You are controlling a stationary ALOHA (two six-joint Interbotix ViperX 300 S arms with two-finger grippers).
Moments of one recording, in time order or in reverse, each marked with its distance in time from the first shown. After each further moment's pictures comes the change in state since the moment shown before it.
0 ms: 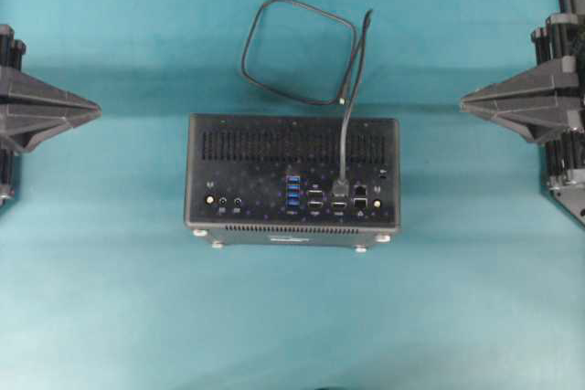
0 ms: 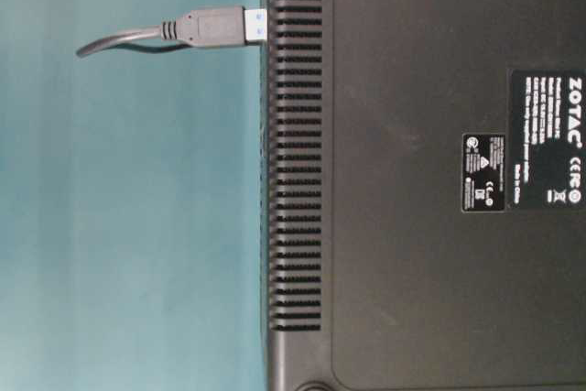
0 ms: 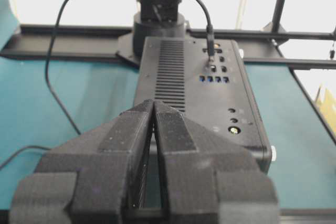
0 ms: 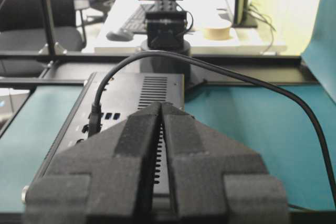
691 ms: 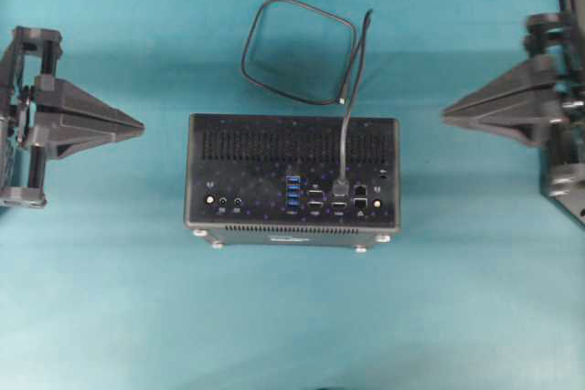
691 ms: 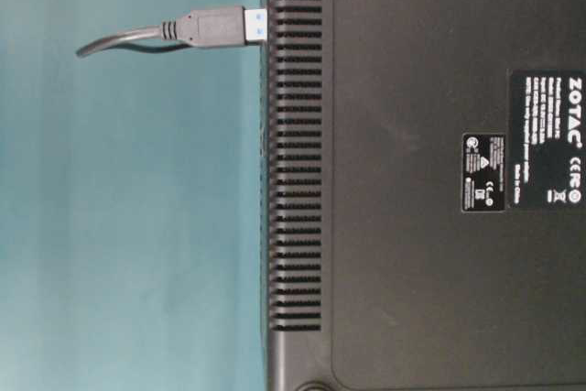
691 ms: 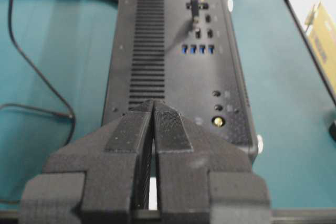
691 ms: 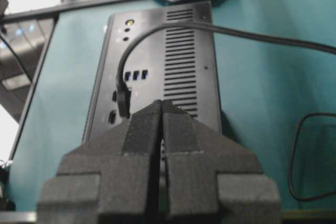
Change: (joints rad) left arm -0.044 0.179 -0.256 0.011 0.344 -0.005; right arm 0.028 0.170 -0.311 0.115 0.518 0.083
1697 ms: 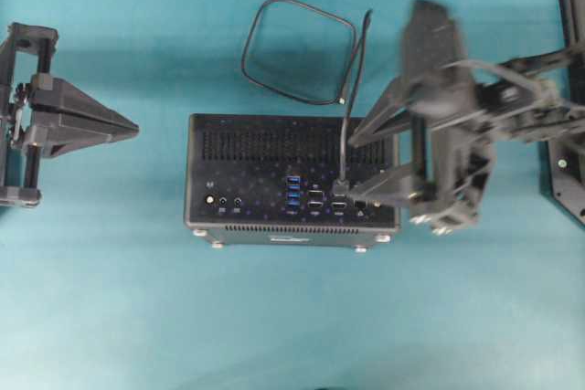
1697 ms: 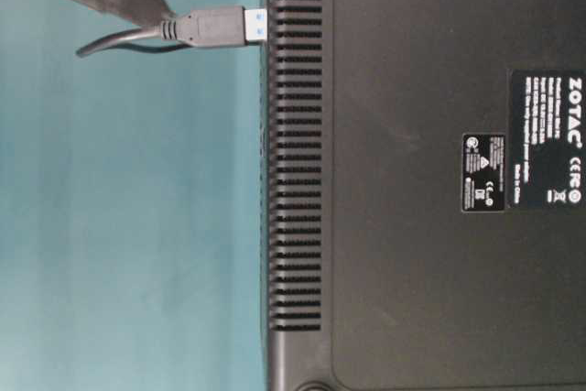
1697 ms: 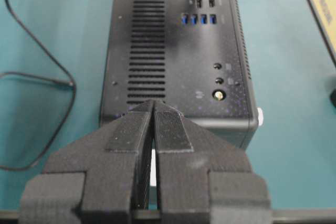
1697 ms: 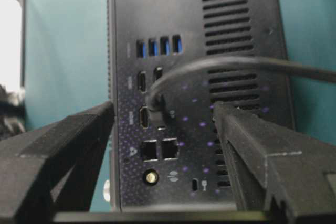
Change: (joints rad) left arm -0.002 0.002 -0.052 0.000 0.170 0.005; right arm 0.075 0.453 -0.454 -0.018 0.514 0.146
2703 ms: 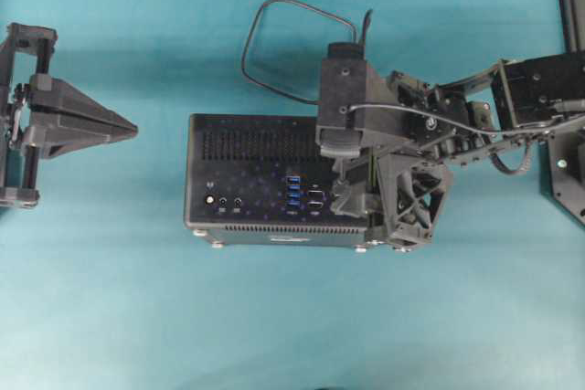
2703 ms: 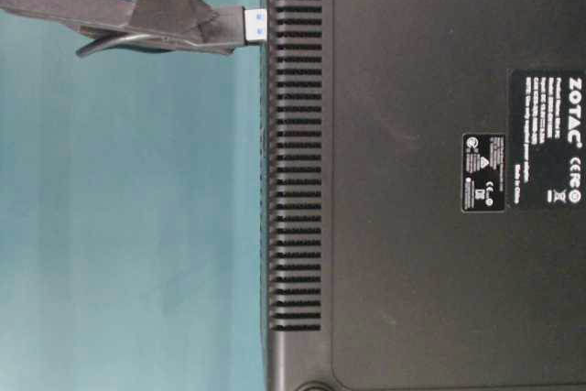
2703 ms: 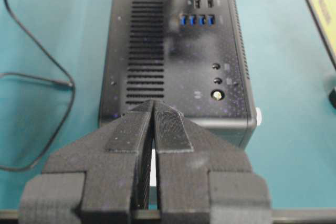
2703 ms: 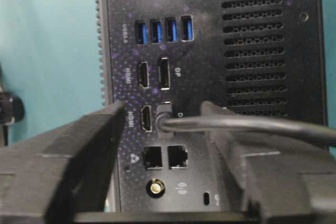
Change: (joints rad) left arm -0.005 -0.005 0.000 0.000 0.000 0.000; right arm 0.017 0.147 -0.112 -0.005 0.144 0.002
